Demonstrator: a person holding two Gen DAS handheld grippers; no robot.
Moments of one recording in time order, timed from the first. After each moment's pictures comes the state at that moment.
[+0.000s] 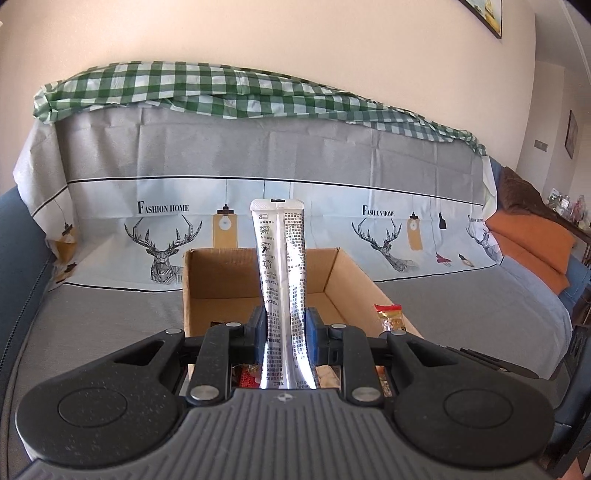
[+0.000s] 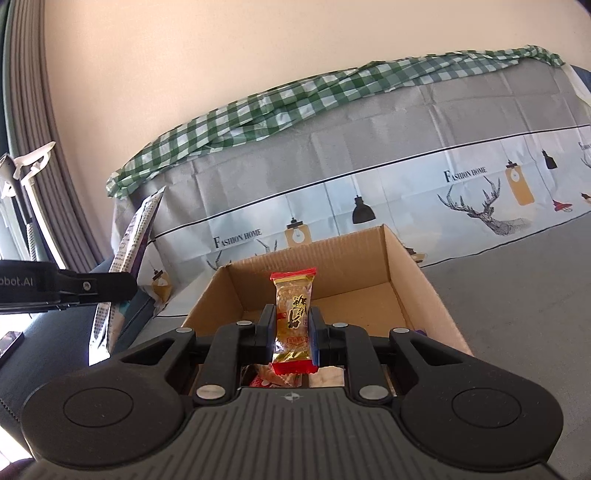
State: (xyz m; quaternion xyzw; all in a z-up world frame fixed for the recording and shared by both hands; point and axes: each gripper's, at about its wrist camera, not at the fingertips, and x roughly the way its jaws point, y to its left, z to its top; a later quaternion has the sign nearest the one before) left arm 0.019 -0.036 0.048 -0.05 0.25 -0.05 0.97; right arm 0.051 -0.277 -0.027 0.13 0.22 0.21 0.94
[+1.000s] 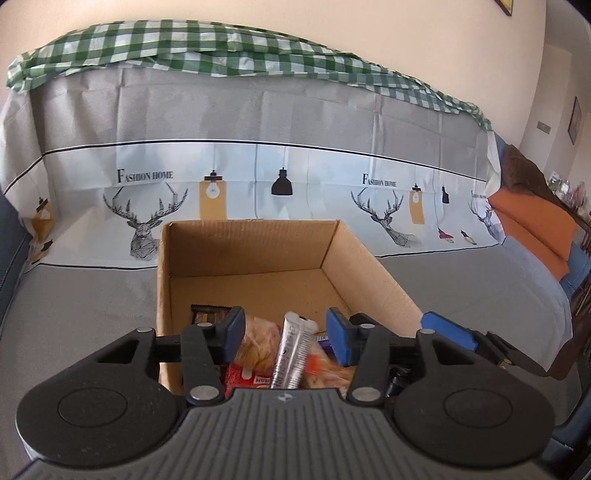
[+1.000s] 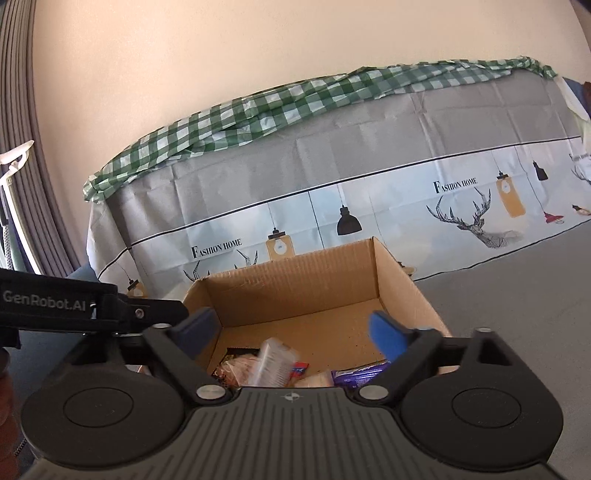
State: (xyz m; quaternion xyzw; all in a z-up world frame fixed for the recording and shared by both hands) left arm 0.067 -0.043 0.023 -0.06 0.30 -0.06 0.95; right arm 0.077 -0.258 -0.035 0.11 0.20 0.18 0.96
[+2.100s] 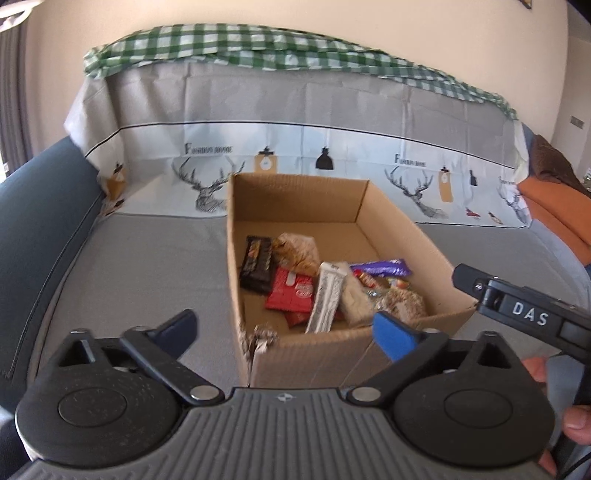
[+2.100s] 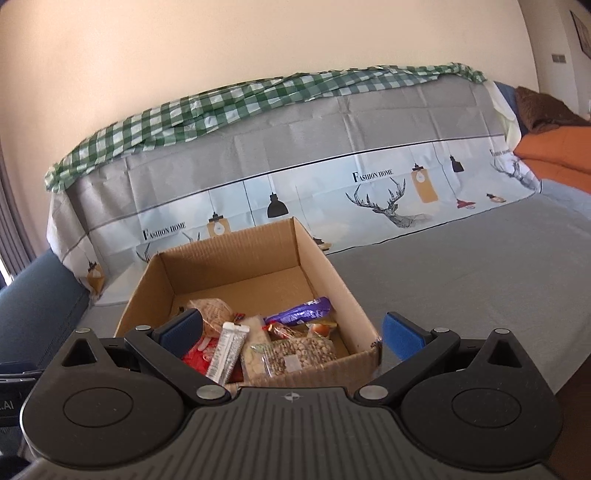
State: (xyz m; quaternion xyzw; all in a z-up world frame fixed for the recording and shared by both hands) left arm -0.075 -0.054 0.007 -0.05 0.31 0.03 0.95; right arm -0.031 -0.291 -0.012 0.09 0.24 0.07 0.96
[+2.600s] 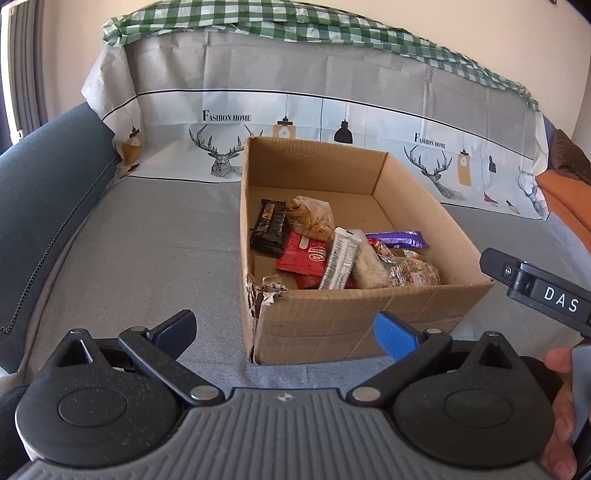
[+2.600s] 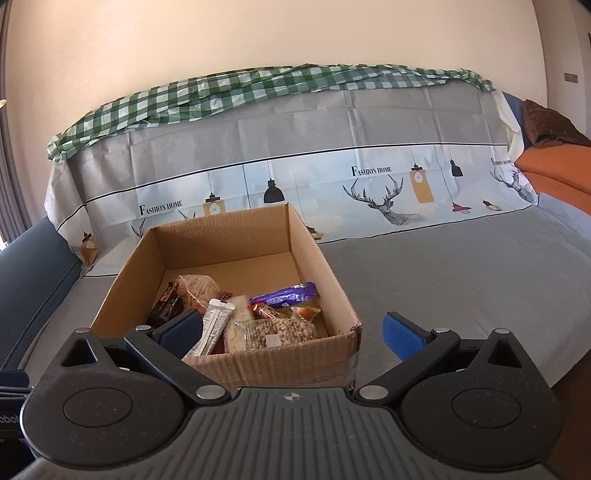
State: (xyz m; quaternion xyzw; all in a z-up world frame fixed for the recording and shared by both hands) left arm -0.078 -0.058 -0.012 -0.07 0.34 0.05 0.94; right arm -0.037 -0.299 -0.016 0.05 0.25 0.07 0.96
